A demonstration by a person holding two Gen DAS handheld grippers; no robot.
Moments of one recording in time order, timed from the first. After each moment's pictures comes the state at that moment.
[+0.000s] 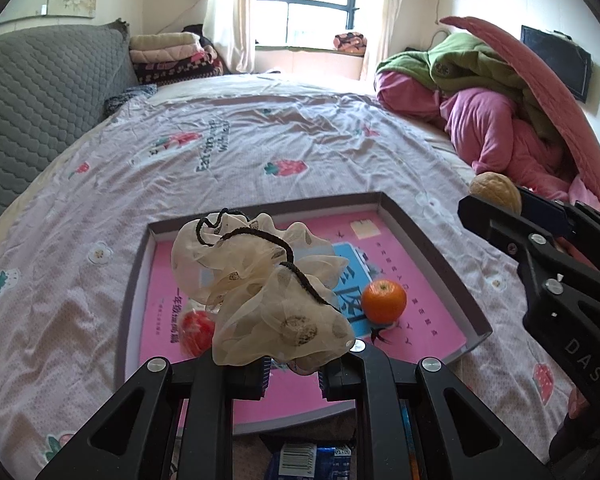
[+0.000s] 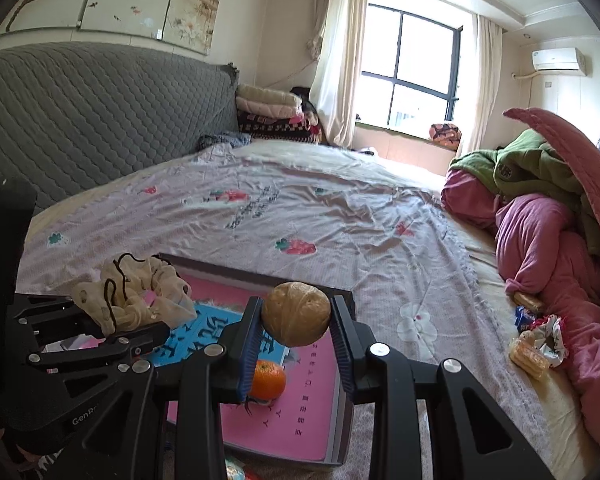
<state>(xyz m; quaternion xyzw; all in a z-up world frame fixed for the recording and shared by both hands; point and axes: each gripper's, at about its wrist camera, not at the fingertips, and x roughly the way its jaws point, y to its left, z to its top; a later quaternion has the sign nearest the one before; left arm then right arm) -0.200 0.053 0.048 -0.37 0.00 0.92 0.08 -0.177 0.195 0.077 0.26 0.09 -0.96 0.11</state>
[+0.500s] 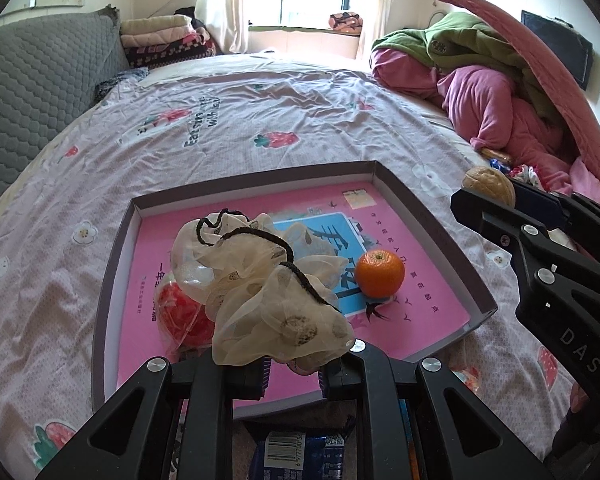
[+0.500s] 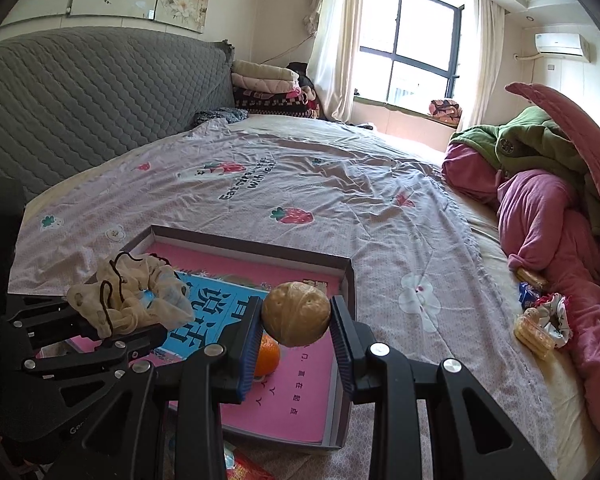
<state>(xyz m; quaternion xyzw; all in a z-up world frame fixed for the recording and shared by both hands) -0.202 0.062 0.029 -0.41 0.01 0.91 0.09 -0.182 0.201 0.058 0.30 0.09 -0.94 0.10</state>
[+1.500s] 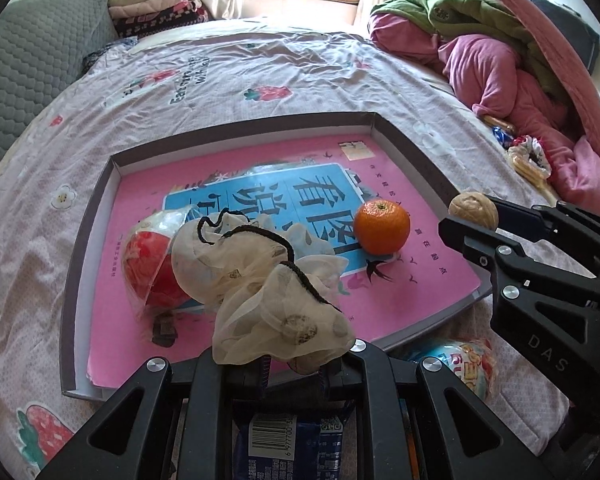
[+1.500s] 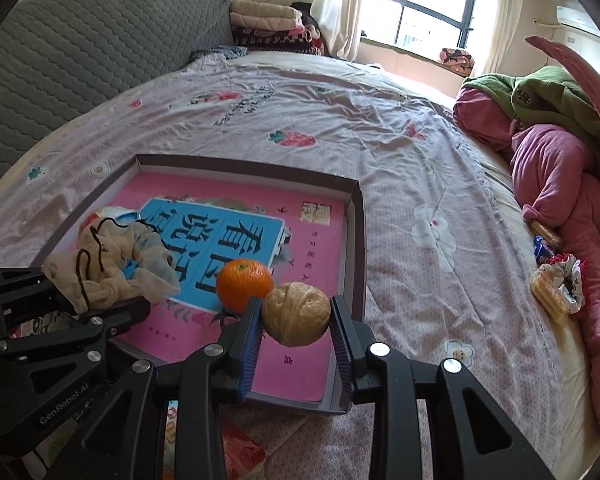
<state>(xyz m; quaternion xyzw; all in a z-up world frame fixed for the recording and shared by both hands) -0.208 0.068 0.000 -0.47 0.01 0.88 0.10 -0.204 0.205 0.016 0.41 0.10 -0.90 0.09</state>
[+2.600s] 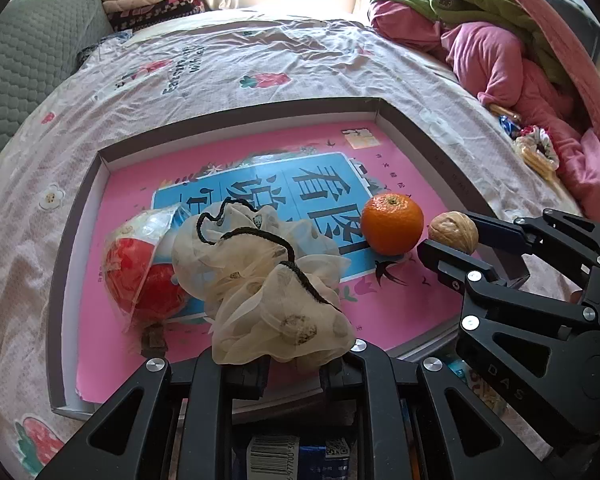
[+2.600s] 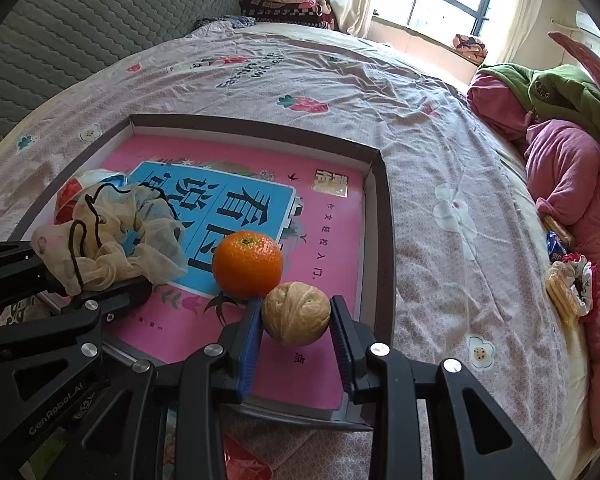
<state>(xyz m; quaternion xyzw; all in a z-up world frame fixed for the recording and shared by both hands) -0.224 0.072 -0.012 -0.48 0.02 0.87 0.10 -0.221 0.191 -0.012 0.45 0.13 -0.88 0.09</state>
